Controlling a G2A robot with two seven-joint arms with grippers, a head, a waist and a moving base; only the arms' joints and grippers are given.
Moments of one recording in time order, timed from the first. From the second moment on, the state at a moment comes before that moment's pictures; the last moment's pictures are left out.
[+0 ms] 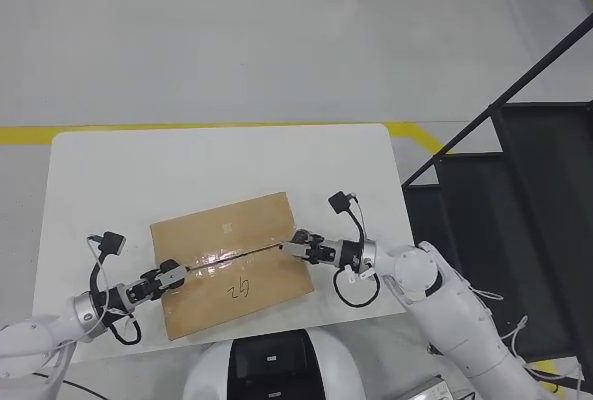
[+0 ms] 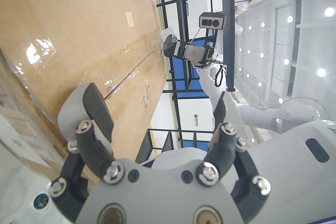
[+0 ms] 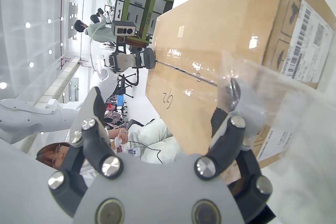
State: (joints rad) left arm 1.77 -0.93 -1.64 -1.86 -0.21 -0.32 -0.94; right arm -1.39 -1.10 1.16 -1.70 0.01 -0.34 0.77
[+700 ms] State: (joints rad) left arm 1.75 -0.92 -1.63 -1.84 -0.23 -0.32 -0.96; right arm -1.29 -1.11 1.05 -1.73 -0.18 -0.24 0.83
